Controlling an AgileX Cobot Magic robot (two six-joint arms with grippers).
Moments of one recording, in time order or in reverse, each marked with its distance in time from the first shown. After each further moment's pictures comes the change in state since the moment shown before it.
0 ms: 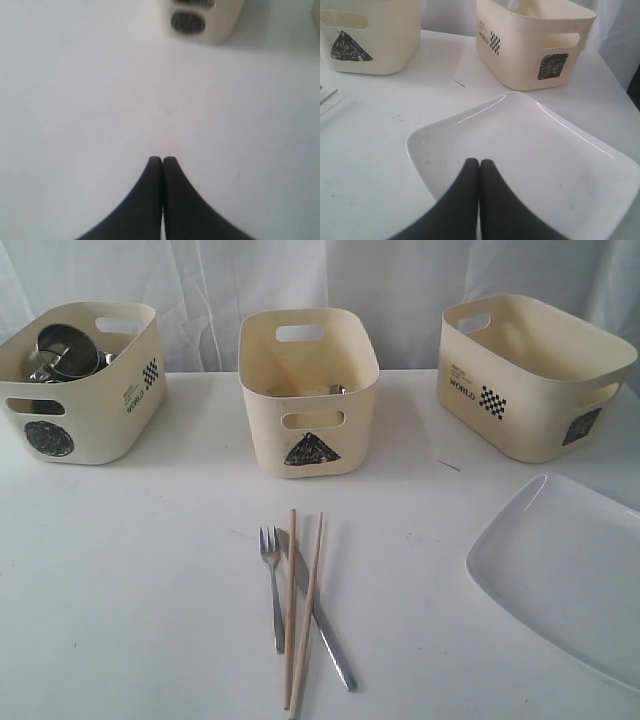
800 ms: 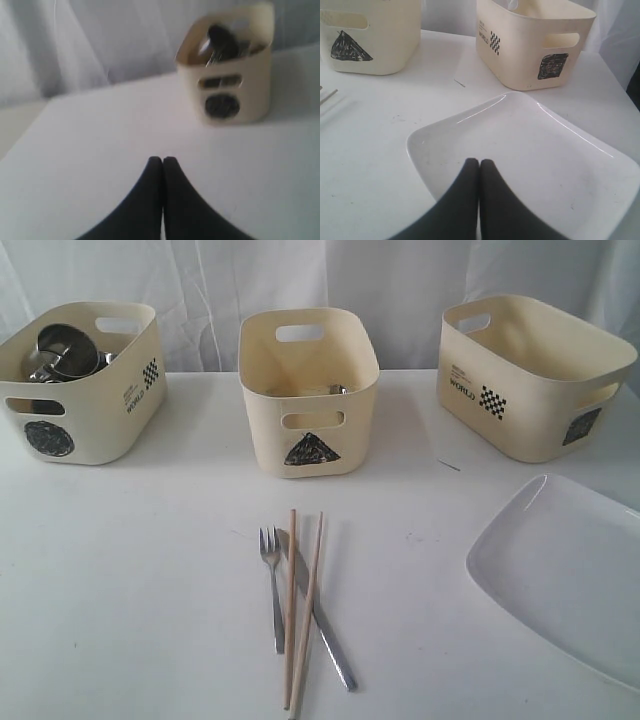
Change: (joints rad) left arm 0.004 -0.192 0.390 0.280 -0.741 0.052; right arm 0.000 0.000 0.000 0.000 0.000 0.000
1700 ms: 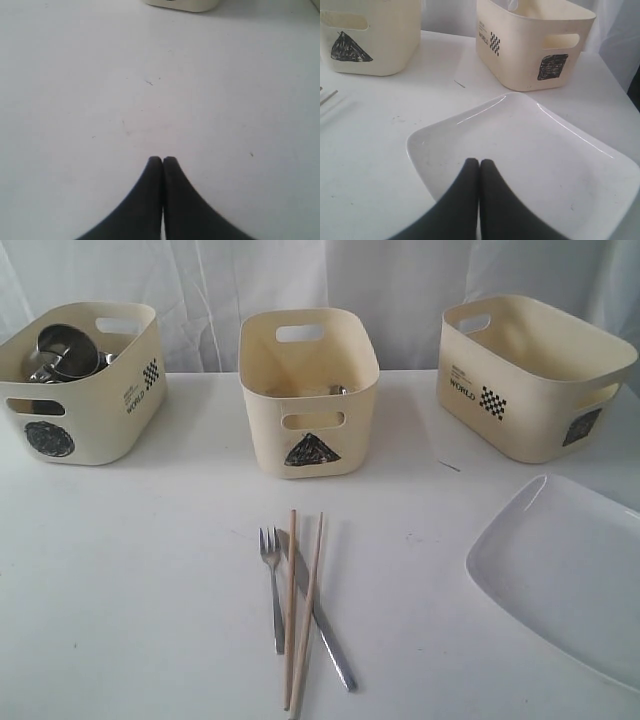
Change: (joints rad) left arm -0.081 -0.241 0.306 -0.292 0.244 -0.075; right arm 0.000 -0.003 0.000 0.000 0.000 0.000
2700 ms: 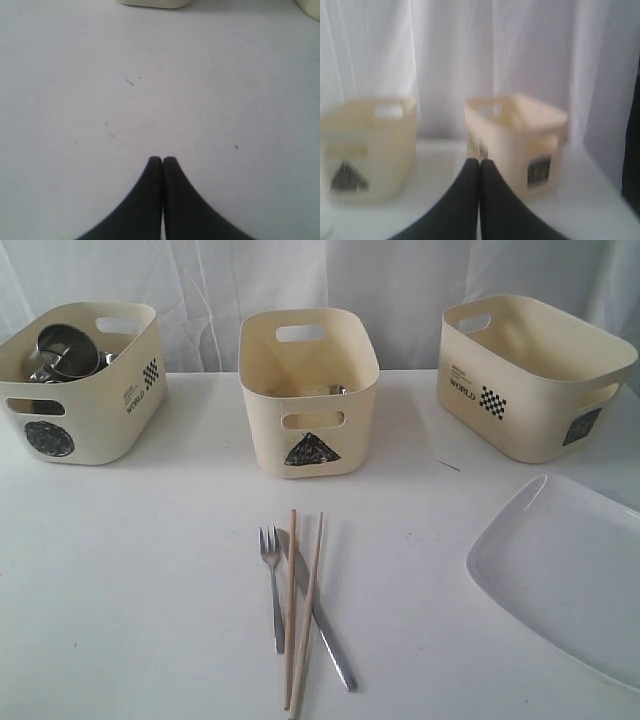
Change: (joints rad) left arm 0.001 -0.001 0.000 -0.098 0.002 0.145; right arm 0.000 0.000 0.000 0.033 -0.404 0.065
